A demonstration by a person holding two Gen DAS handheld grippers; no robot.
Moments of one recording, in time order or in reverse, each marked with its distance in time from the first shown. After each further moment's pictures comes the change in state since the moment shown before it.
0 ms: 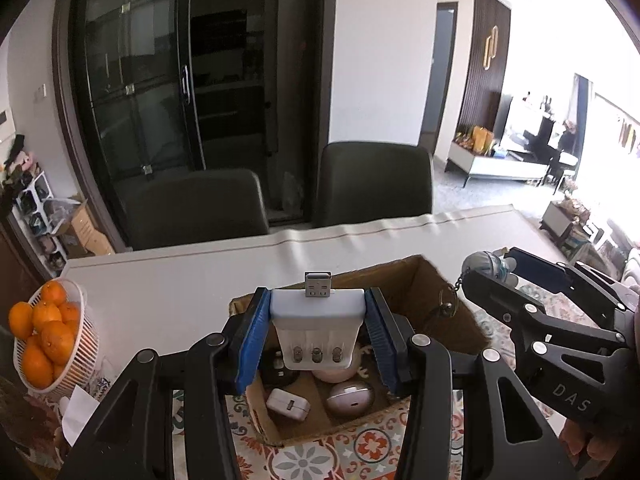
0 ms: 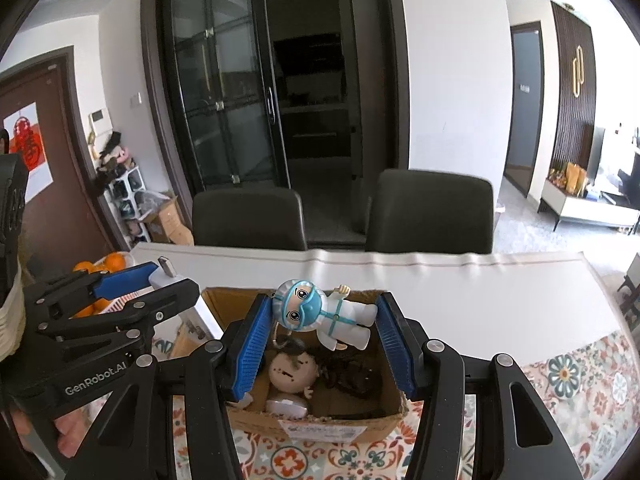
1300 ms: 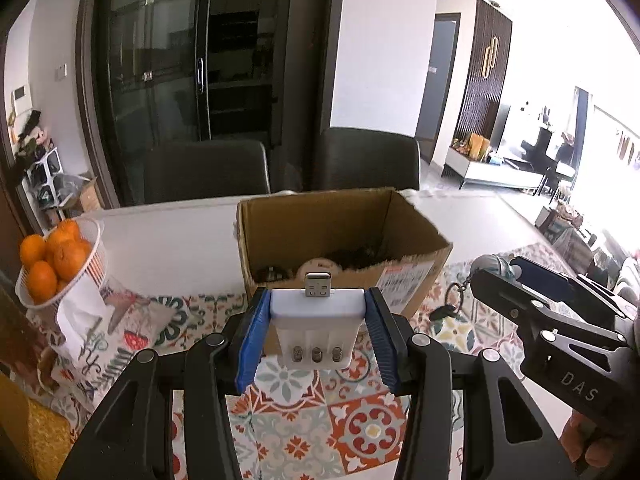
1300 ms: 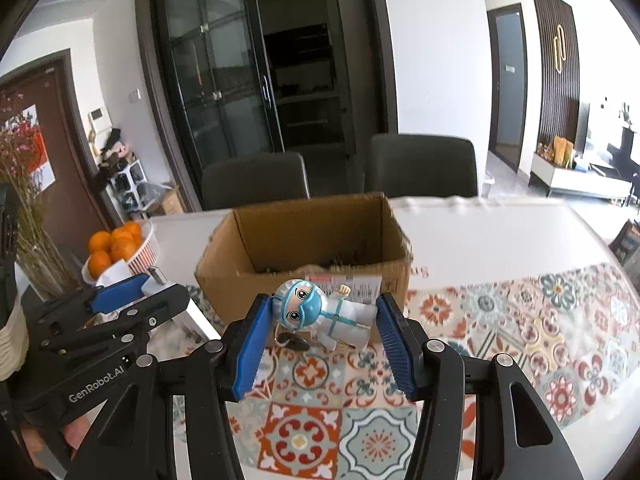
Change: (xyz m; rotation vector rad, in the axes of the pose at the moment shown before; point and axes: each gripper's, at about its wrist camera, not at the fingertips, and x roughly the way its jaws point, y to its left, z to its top) left arm -0.085 -0.005 -0.100 -0.050 -0.040 -0.024; right arm -0.083 0.019 -0.099 0.057 0.007 -0.018
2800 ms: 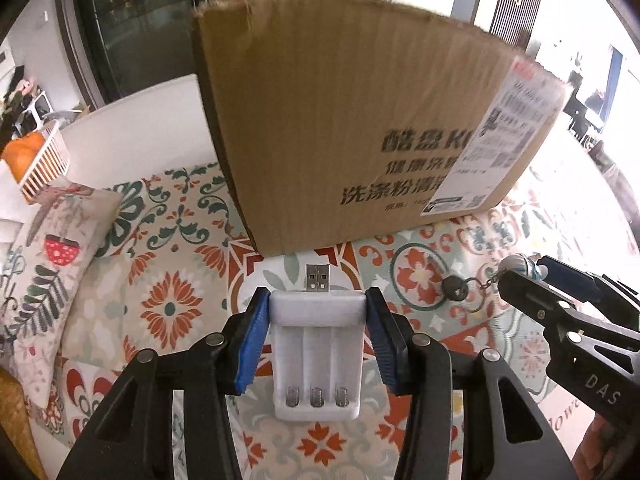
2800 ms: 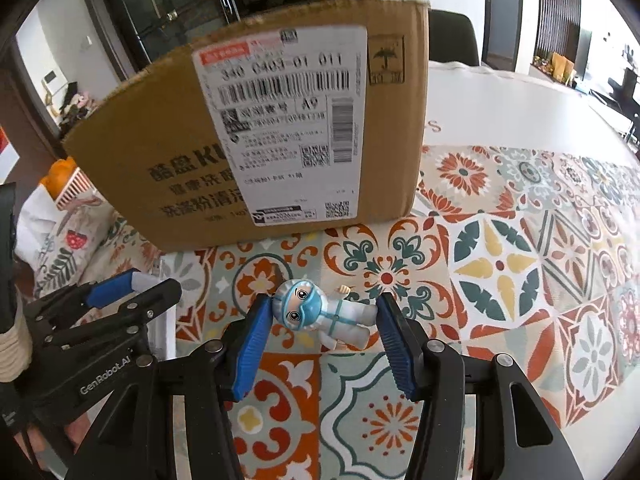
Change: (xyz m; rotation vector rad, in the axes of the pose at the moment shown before) left arm 0.136 0.026 -0.106 -0.008 0.329 0.064; right arm 0.134 -0.026 -0.097 0.092 0.338 -0.035
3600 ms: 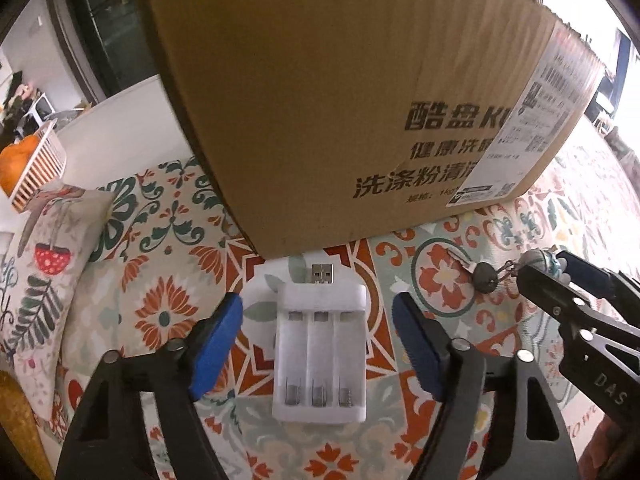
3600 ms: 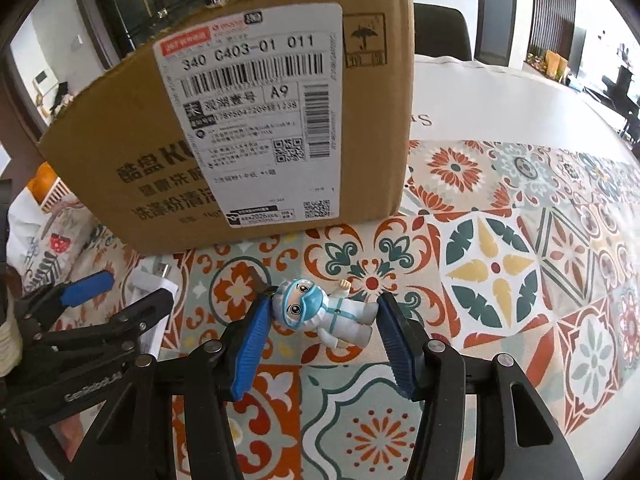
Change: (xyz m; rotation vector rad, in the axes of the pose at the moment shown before) left arm 0.037 -0.007 0.011 0.033 0.074 0.052; right arm 0.020 -0.010 0.002 0.014 0.021 -0.037
